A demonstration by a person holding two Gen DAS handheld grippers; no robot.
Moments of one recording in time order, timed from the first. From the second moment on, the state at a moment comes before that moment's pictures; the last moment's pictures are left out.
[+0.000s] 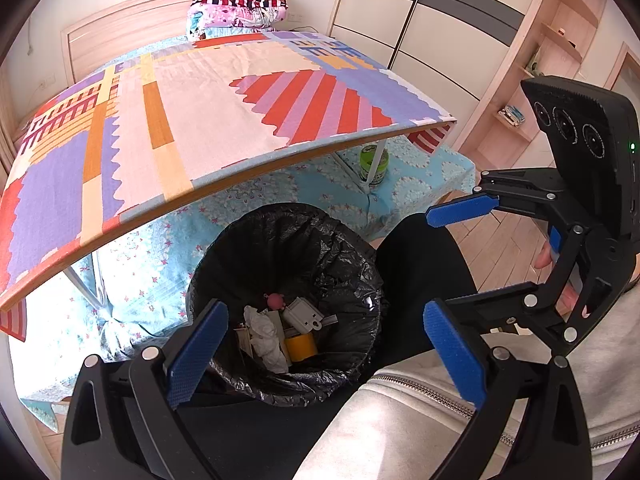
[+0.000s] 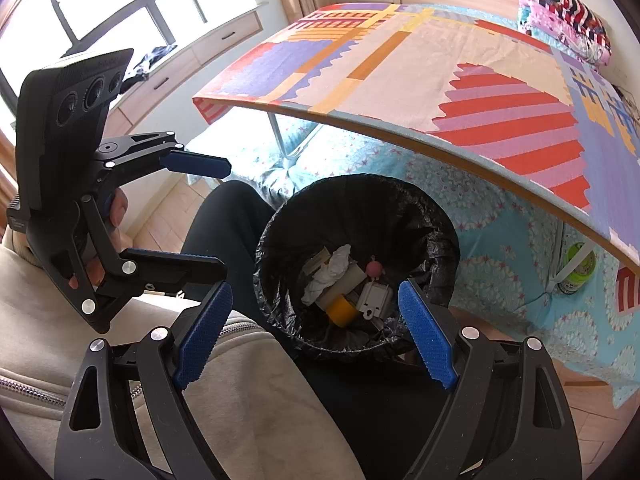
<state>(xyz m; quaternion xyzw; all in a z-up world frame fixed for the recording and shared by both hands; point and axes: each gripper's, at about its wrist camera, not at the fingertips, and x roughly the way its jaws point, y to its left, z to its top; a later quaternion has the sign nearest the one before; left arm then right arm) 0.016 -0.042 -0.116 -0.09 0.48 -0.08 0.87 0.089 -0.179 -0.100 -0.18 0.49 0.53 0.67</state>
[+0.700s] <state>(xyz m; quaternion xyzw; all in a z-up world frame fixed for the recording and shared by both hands) 0.017 -0.042 -0.114 -0.09 0.48 -0.08 0.87 0.090 -0.178 -0.101 -0.18 0.49 0.53 0.67</state>
